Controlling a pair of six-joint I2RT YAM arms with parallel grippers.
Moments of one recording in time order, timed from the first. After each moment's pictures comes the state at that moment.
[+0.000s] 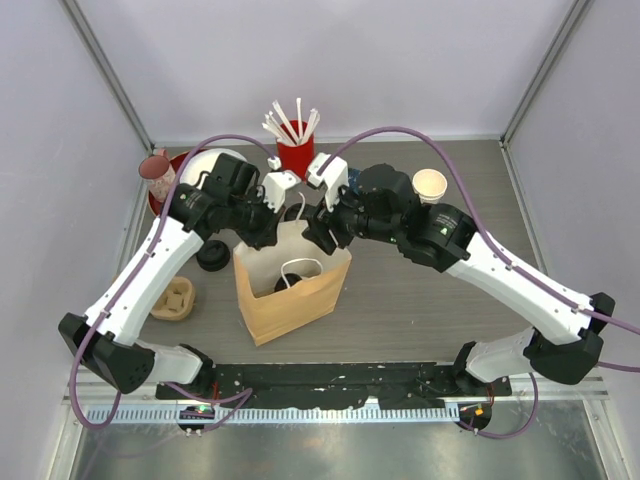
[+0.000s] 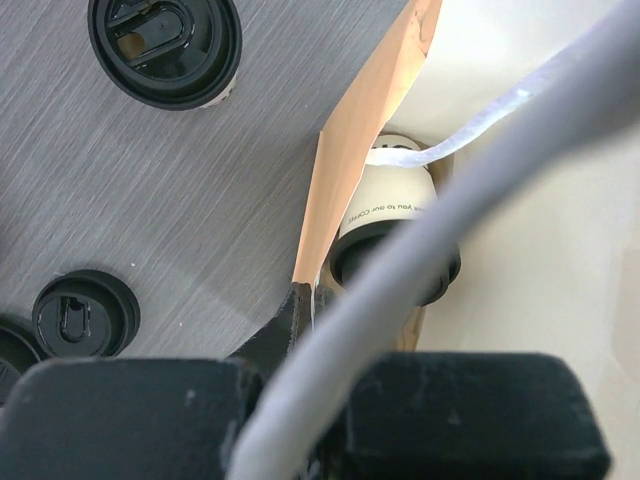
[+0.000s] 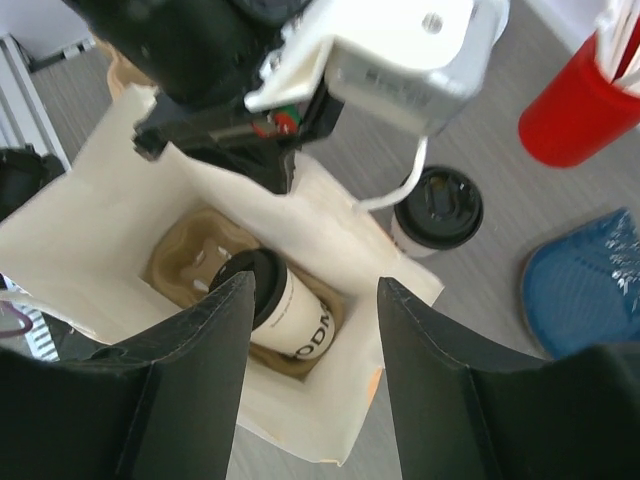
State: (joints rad) left arm -0.52 1.34 1.50 -1.09 0.30 0.23; right arm 0.98 1.35 1.61 -0.63 -0.03 -0.06
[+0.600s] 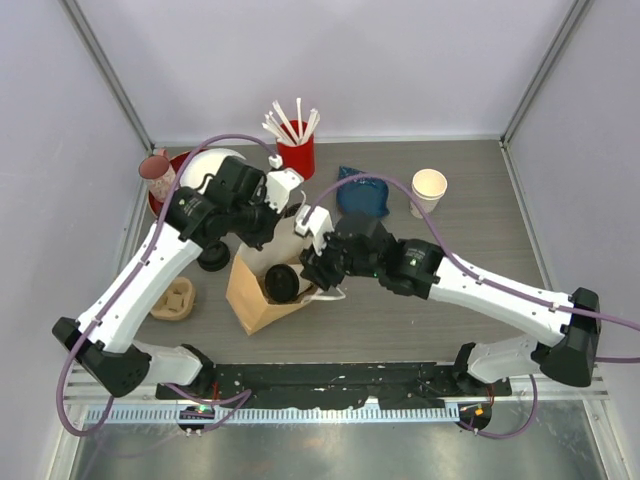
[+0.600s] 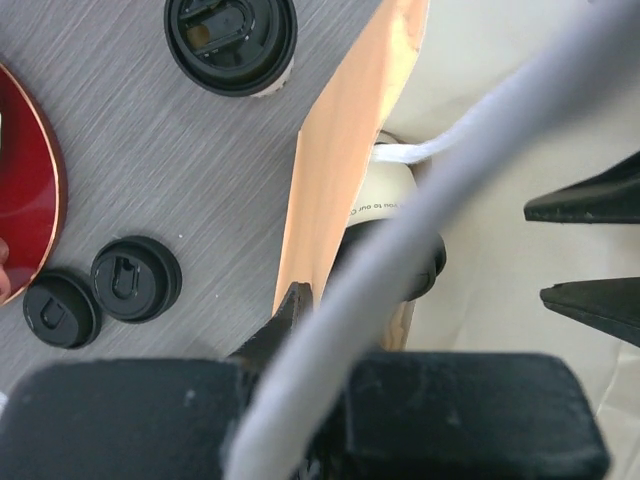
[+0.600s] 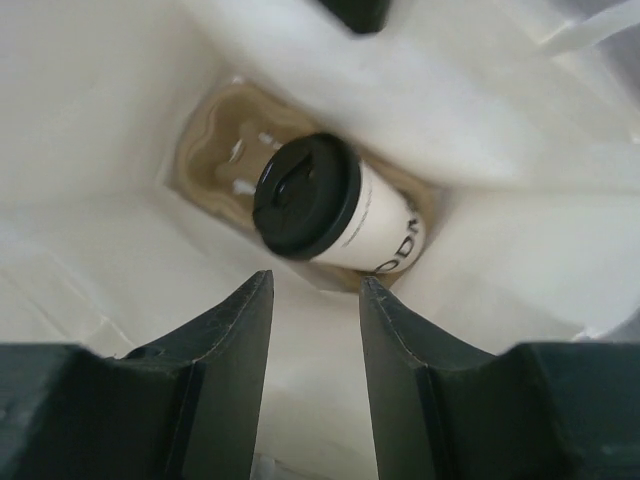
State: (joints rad) left arm -0.61 1.34 1.58 -1.14 0.10 0.16; right arm 1.04 1.33 1.27 -0.45 -0.05 -0.01
